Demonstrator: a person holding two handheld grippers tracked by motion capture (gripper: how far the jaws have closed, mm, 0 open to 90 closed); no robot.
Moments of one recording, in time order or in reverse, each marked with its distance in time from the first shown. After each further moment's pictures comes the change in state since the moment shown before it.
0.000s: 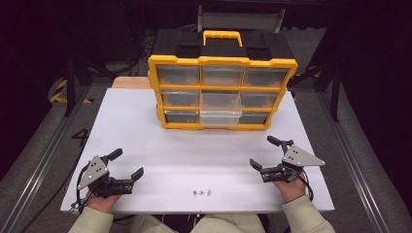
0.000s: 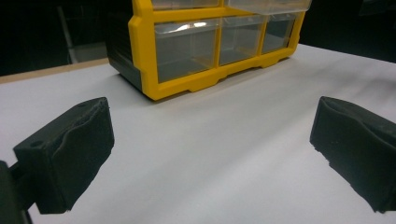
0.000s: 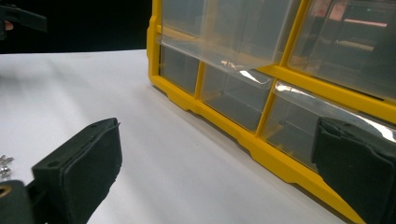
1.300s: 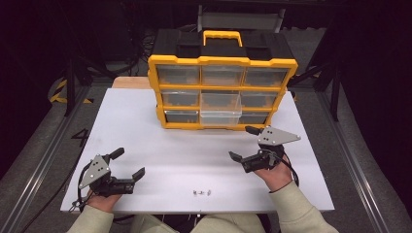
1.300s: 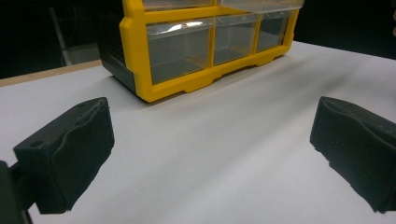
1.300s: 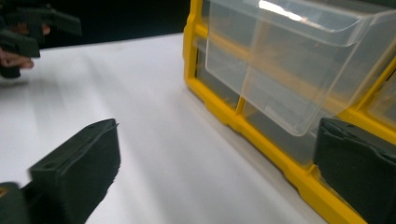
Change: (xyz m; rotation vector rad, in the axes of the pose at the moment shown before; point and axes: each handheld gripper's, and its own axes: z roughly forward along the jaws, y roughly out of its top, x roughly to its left) left arm -0.001 0.002 0.004 0.008 -0.022 0.020; right arm 0.016 0.068 0.049 0.175 0.146 0.001
